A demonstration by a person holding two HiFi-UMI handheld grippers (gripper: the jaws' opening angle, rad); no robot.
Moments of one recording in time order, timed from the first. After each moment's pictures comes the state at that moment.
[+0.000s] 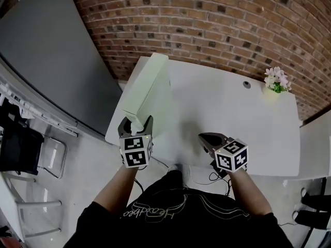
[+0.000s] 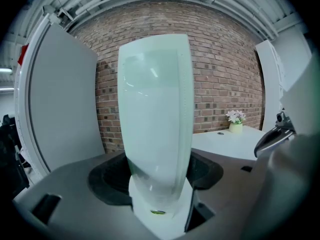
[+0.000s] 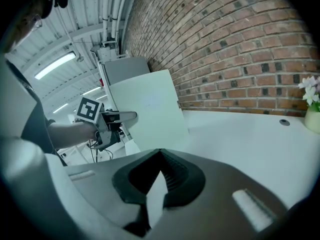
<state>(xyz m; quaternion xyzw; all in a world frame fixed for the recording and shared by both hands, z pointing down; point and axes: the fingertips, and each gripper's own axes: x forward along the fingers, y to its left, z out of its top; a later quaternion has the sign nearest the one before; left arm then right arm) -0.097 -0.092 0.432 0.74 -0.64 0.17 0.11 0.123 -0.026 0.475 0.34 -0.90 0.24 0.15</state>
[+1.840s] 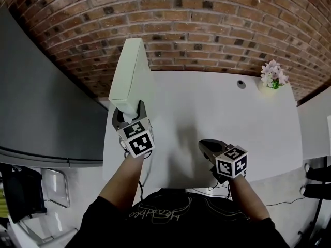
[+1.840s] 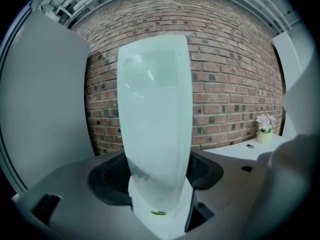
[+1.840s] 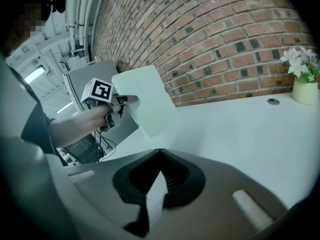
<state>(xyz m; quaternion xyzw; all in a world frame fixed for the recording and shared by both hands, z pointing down) -0.082 -0.296 0.431 0.71 -0.67 0.17 0.12 0.142 -0.119 0.518 0.43 -0.83 0.33 0.12</state>
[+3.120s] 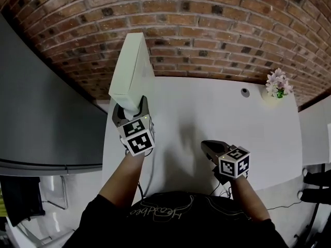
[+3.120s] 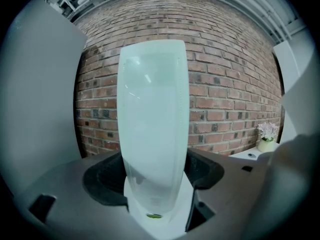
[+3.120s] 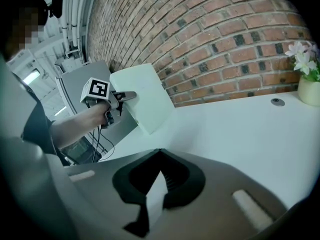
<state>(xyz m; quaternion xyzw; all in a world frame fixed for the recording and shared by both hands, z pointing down) -0.069 -0.354 0.430 0.74 -0.65 0.13 0.12 0.155 -0.165 0.528 0.43 -0.82 0.34 0.12</state>
